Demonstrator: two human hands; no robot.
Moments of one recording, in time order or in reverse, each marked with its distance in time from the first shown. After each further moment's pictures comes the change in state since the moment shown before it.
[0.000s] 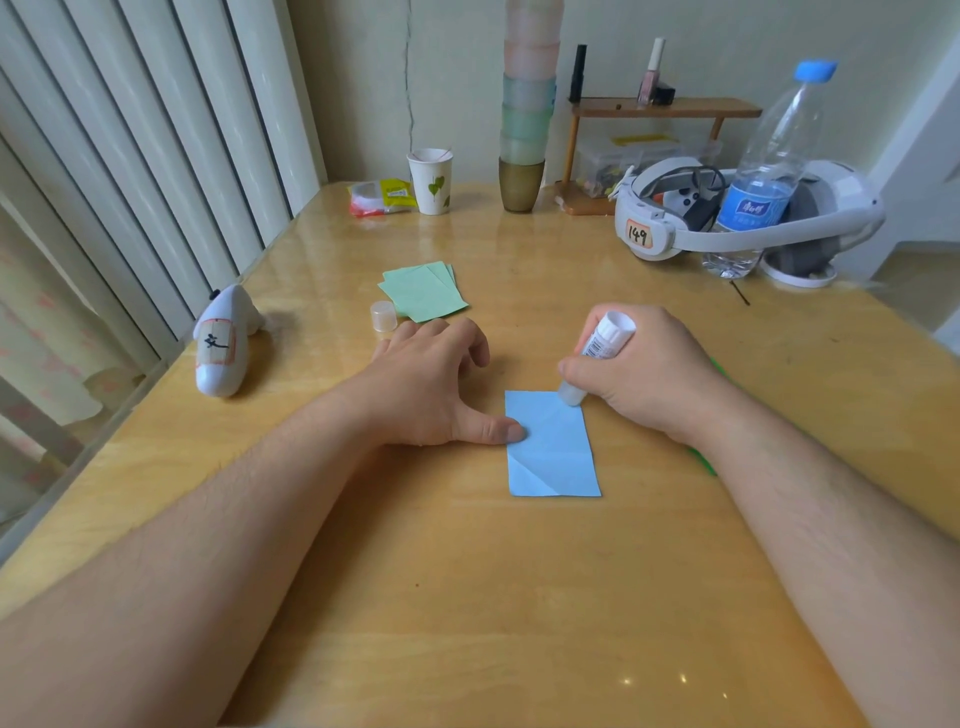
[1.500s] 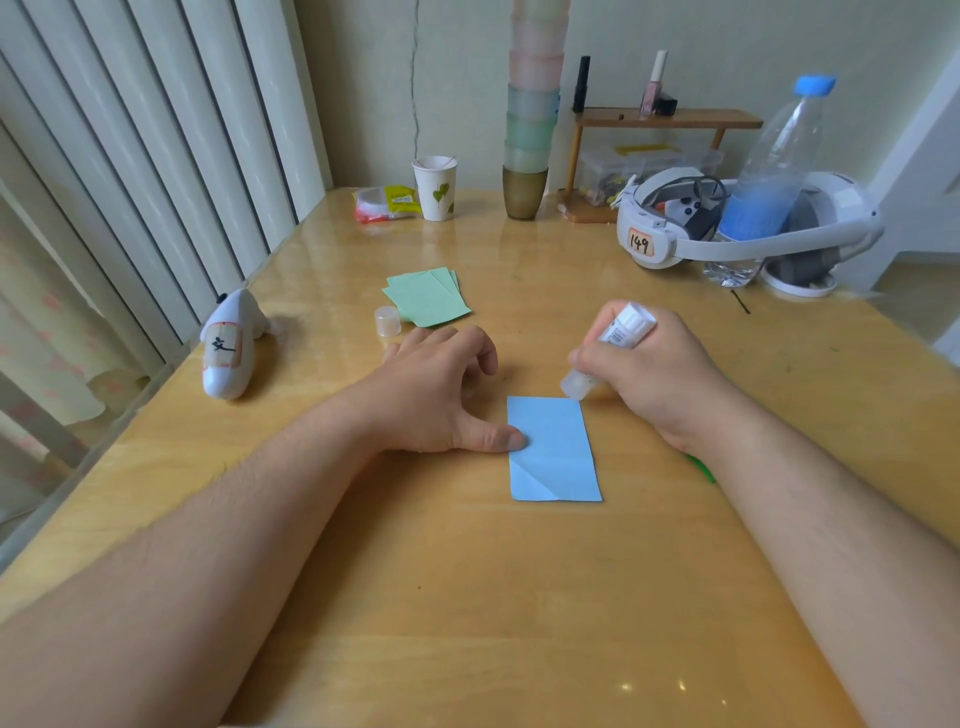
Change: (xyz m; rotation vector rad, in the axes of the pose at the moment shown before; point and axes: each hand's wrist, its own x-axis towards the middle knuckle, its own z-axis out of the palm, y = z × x) left_hand -0.001 -0.004 0.001 -0.038 -0.003 0.067; right_hand 0.000 -0.001 -0.001 0.351 -0.027 -0.004
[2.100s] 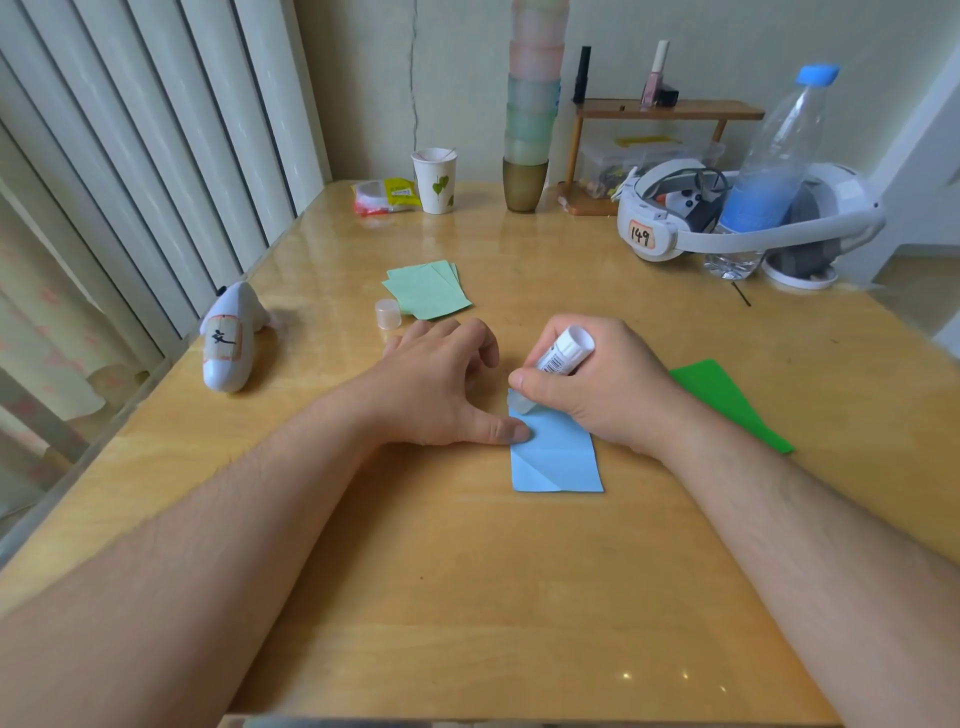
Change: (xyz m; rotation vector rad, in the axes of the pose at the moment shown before) left_hand 0.000 0.003 0.002 0.038 0.010 -0.011; right_hand -0.005 0.000 0.029 -0.194 -0.119 -0.128
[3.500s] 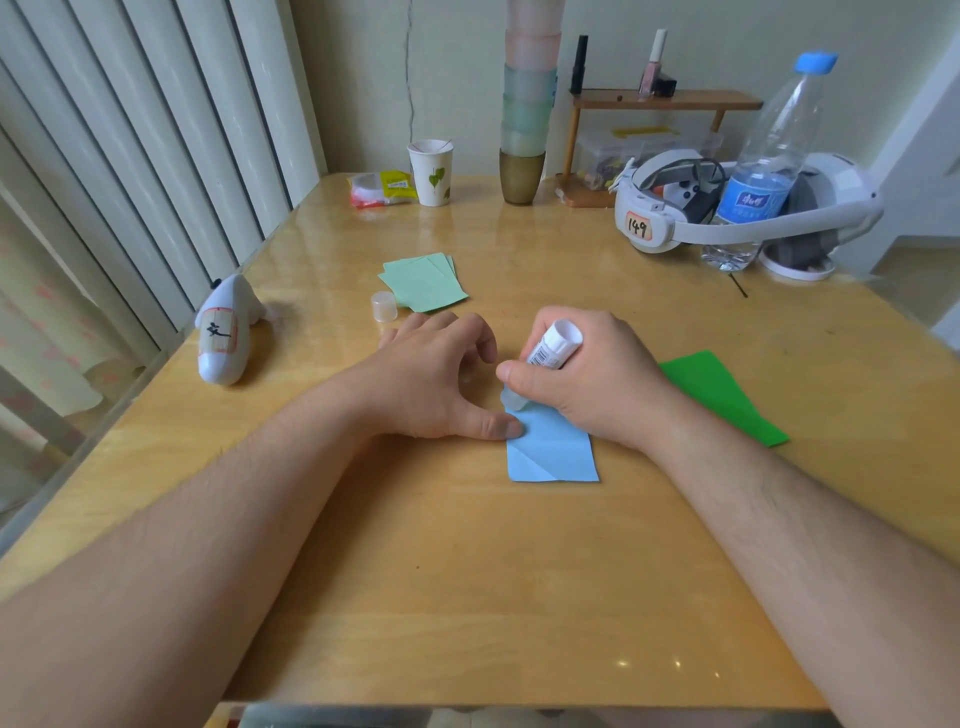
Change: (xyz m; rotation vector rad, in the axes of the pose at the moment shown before) left_hand 0.000 -0.003 0.001 -0.004 -0.006 0.010; right_hand -0.004 -0.009 0.004 -0.073 0.036 -0.009
